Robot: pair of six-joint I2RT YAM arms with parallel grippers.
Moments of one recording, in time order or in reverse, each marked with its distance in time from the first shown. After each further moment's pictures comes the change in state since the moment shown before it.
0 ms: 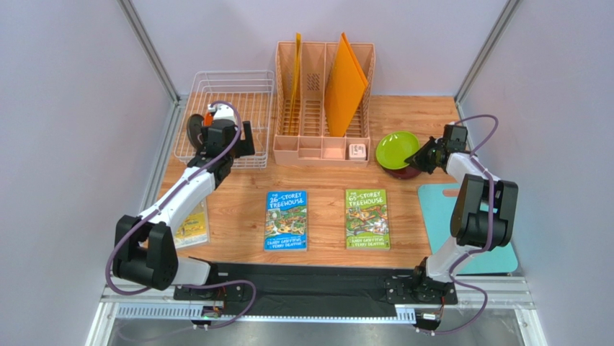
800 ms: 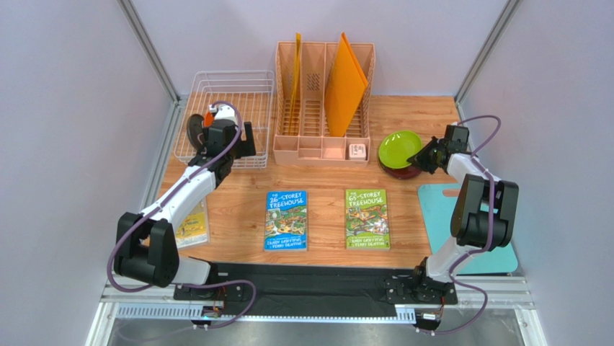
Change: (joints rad) left arm 0.006 0.019 0.000 0.002 0.037 -0.008; right arm -0.010 0.000 -0.008 0.023 0.025 0.009
